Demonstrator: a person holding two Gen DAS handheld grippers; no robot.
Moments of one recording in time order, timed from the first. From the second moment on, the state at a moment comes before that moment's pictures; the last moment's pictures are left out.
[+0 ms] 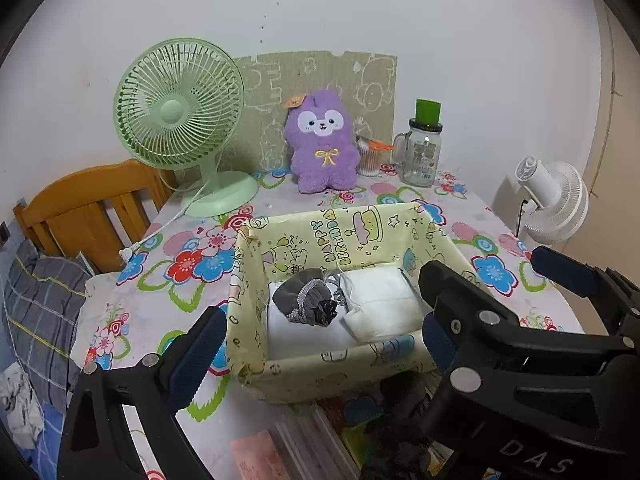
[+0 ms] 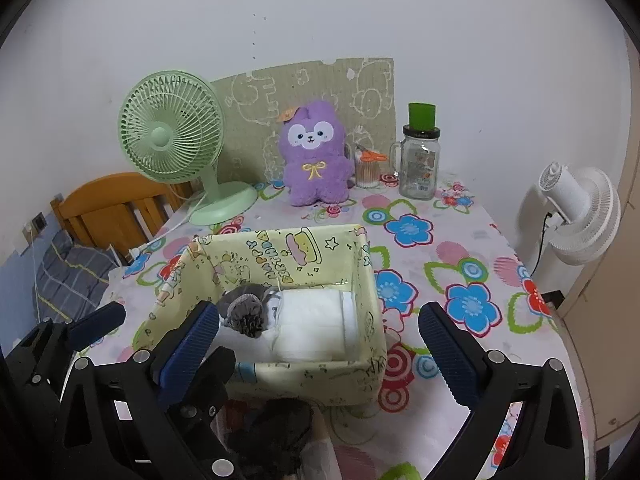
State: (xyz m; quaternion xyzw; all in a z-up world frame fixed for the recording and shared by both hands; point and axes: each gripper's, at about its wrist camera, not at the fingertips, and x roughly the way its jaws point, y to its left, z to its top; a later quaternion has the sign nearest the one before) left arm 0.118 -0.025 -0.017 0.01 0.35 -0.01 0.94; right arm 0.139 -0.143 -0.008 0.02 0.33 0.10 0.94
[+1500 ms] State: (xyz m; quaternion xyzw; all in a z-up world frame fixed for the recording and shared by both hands) left arm 0.041 -0.025 -0.025 0.01 0.32 -0.02 0.95; right arm 0.063 -0.136 -0.012 0.00 0.32 0.11 0.94
